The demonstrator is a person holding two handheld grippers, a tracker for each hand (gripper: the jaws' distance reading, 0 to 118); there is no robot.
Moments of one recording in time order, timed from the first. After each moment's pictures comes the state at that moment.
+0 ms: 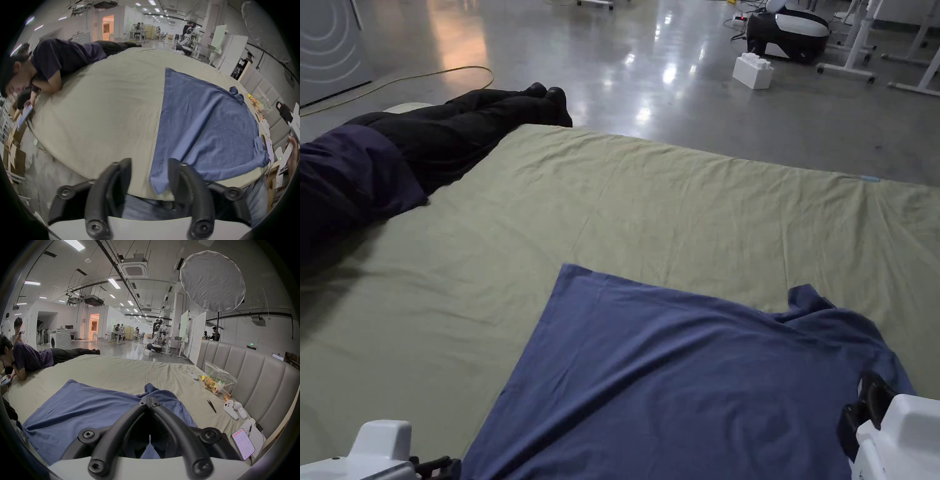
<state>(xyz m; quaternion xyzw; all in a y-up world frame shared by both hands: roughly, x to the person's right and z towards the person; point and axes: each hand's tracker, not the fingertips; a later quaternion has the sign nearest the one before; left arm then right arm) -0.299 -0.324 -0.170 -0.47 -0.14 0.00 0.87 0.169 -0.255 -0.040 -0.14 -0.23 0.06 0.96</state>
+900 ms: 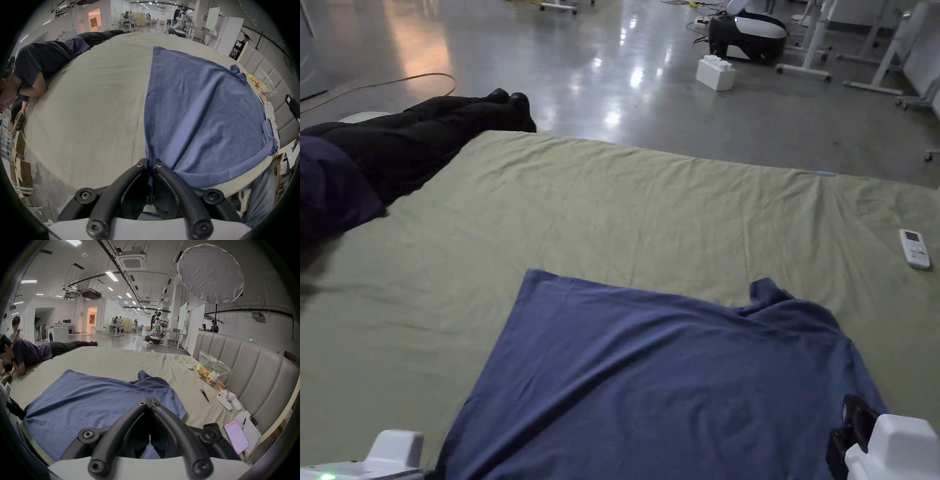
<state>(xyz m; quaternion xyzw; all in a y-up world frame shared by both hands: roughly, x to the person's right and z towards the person) -0.258 -0.349 -0.187 -0.51 -0.16 -0.07 0.84 0.193 -0.257 0.004 -0.18 -0.24 0.05 0.95</state>
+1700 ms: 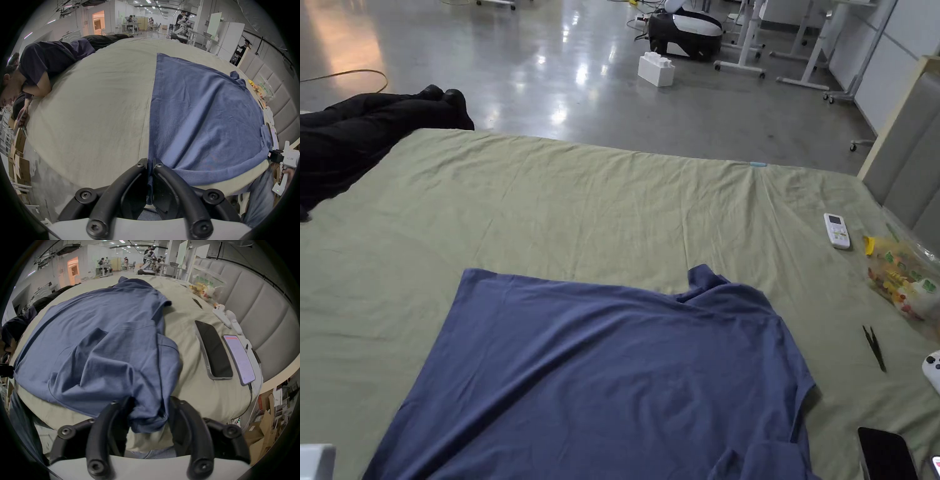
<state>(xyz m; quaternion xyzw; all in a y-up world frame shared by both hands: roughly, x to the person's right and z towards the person) -0.257 -0.333 -0.174 -0.49 -0.16 -0.06 0.85 0.227 -0.368 0.078 -0.49 -0.24 -0.06 0.84</state>
